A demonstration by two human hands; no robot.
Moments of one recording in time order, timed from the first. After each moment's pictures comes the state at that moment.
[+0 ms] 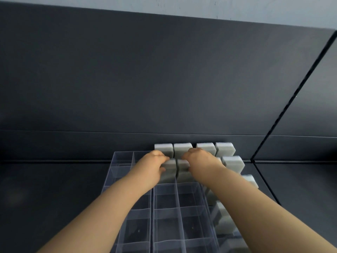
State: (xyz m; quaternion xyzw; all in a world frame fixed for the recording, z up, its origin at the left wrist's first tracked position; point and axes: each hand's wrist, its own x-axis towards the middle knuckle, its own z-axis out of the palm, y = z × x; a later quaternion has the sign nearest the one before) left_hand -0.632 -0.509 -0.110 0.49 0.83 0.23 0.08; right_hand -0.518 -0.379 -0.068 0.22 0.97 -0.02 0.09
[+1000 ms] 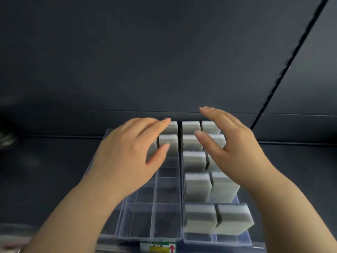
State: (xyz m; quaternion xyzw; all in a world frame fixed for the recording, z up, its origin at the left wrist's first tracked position) left_hand -0.498 -0.541 -0.002 0.52 0.81 0.20 -0.20; right_hand -0.381 -0.363 -0.009 0.13 0.90 -0.29 -0.29
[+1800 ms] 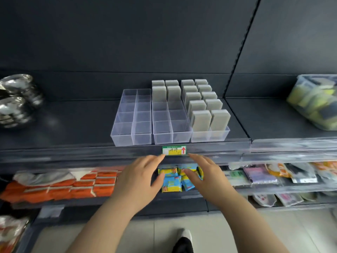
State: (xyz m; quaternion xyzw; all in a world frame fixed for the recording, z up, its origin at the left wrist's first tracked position) left_hand -0.352 -0.759 -0.126 0.51 0.84 0.21 -0.05; right_hand -0.218 -0.600 -0.138 0.26 0.90 -0.31 -0.14
